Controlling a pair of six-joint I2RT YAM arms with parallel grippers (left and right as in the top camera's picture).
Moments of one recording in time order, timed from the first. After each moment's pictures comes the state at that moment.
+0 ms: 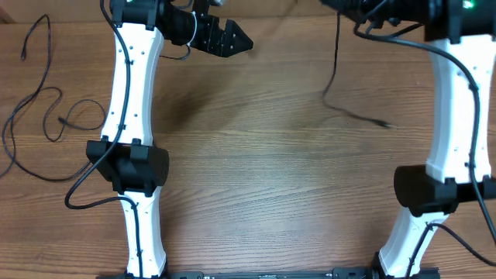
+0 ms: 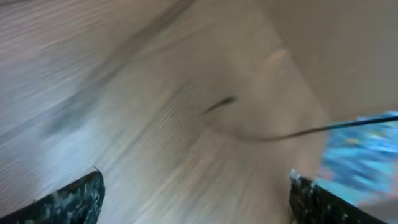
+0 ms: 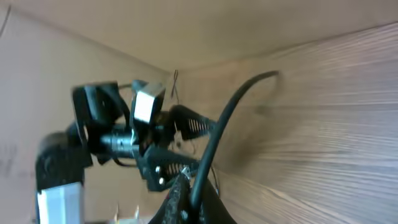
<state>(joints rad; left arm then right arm) -0.14 2.32 2.63 -1.39 0.90 0.19 0.07 2.07 2.67 -1.28 -0.77 0.51</state>
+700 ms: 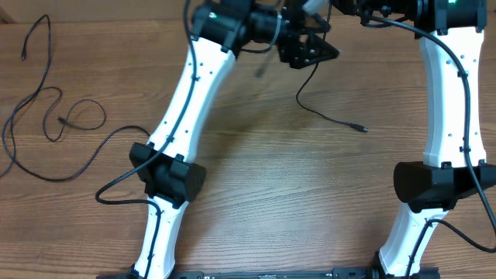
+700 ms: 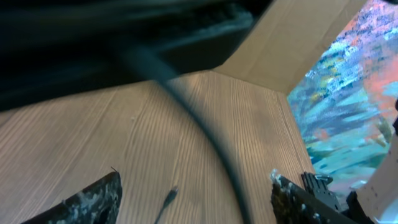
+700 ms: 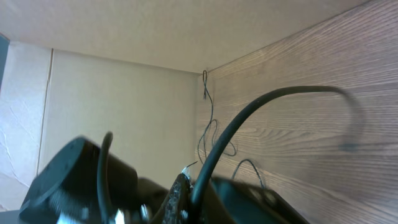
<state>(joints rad) -0.45 2.32 2.63 -0.96 1.06 0.28 0.05 2.10 2.54 -1.05 -0.90 0.78</state>
